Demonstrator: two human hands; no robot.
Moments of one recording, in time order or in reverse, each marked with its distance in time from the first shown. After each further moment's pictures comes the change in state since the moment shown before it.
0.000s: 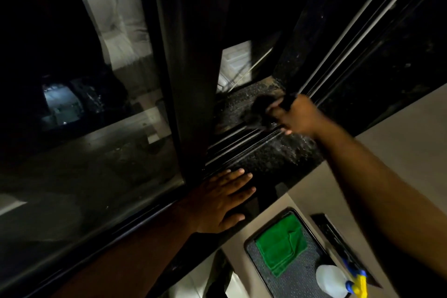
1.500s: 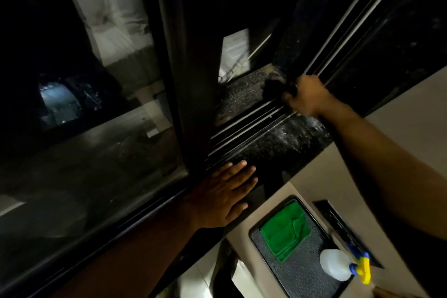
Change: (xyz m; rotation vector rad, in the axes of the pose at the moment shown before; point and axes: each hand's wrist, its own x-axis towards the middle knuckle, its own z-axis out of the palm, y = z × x) left_hand -0.006 0.010 -0.006 0.013 -0.068 -0.013; right_hand 0.008 0.016 -0.014 -0.215 0.092 0.025
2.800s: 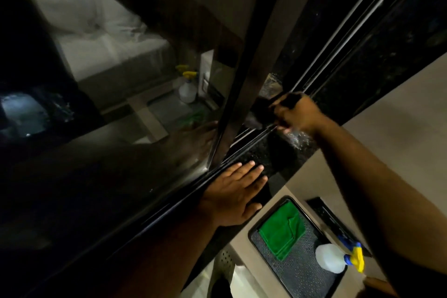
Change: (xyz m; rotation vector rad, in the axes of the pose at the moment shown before) left_hand -0.005 0.000 0.006 -0.032 0.041 0.013; right_hand -0.042 -0.048 0.030 0.257 0.023 0.092
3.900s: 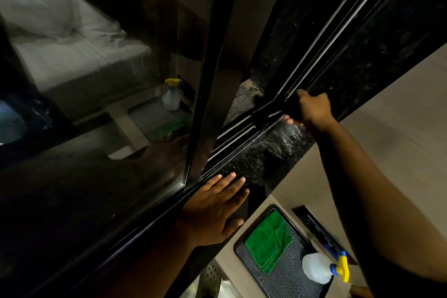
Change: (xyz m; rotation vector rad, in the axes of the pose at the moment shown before) left_hand -0.002 -0.001 -0.002 -0.043 0.045 0.004; right_hand 0.029 0.042 -0.034 0.789 0.493 0.334
